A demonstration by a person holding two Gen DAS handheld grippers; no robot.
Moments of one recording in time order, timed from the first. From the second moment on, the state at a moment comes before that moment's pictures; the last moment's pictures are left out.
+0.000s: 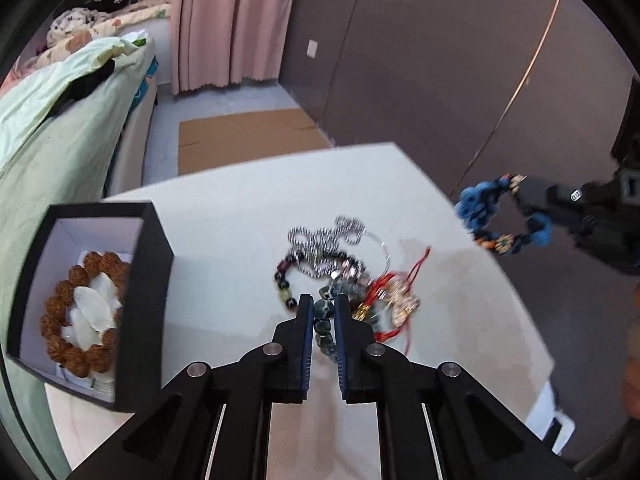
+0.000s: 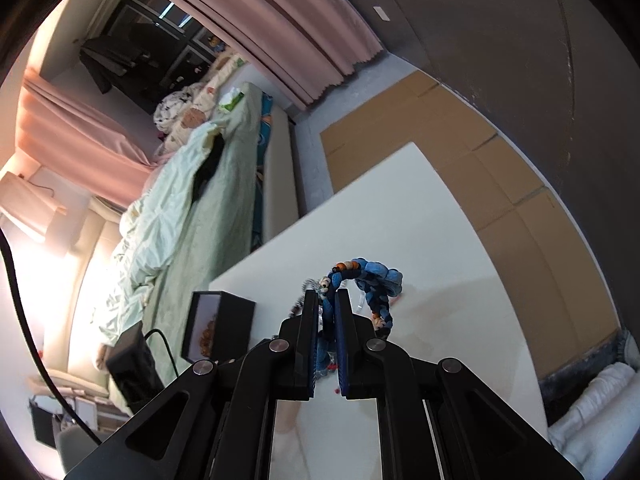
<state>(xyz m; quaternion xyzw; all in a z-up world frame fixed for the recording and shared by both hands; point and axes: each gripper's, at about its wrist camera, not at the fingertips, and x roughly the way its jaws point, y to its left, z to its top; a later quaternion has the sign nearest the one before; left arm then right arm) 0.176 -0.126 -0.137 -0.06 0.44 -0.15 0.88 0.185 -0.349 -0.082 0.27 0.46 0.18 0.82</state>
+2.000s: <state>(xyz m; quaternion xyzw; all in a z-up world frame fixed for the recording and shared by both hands) 0.146 0.078 -0.073 -0.26 0.39 -0.01 0.88 0.167 -0.176 -0.074 0.26 0.42 0.36 0.79</state>
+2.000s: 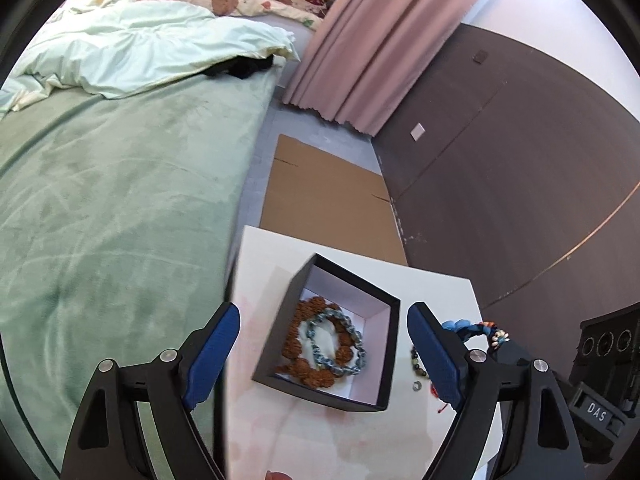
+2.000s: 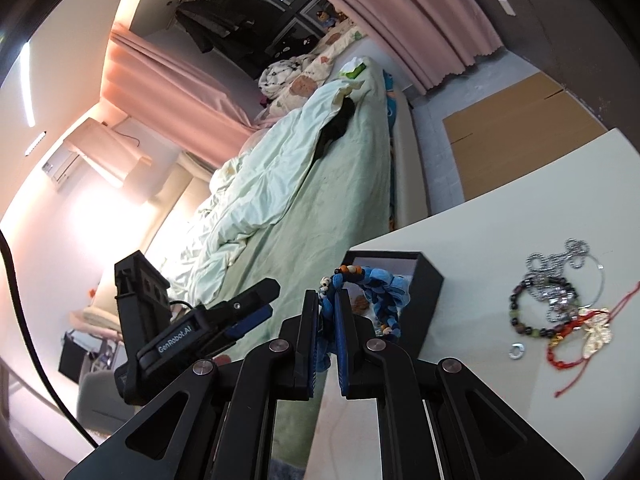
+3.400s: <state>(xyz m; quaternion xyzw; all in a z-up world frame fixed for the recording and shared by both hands) 0.129 0.016 -0.059 -0.16 0.37 -0.07 0.91 0.170 -0.275 -0.098 0.23 0.49 0.19 0.82</state>
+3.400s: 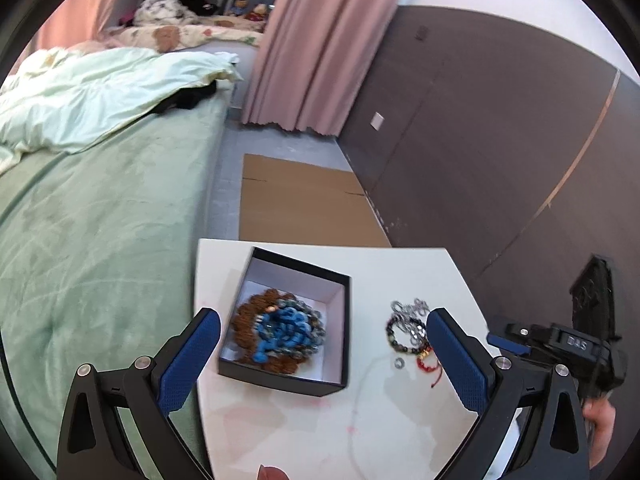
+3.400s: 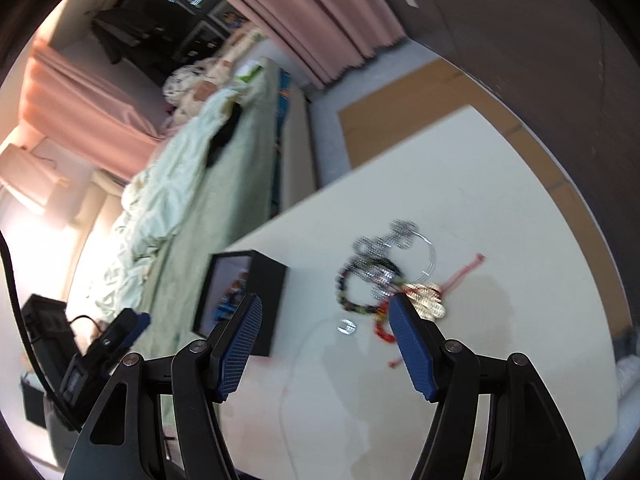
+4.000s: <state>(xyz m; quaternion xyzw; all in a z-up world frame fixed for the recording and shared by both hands) 0.147 -0.036 -0.073 -0.10 0.39 -0.10 0.91 0.190 -0.285 -0.157 0.34 0.55 0.14 0.75</state>
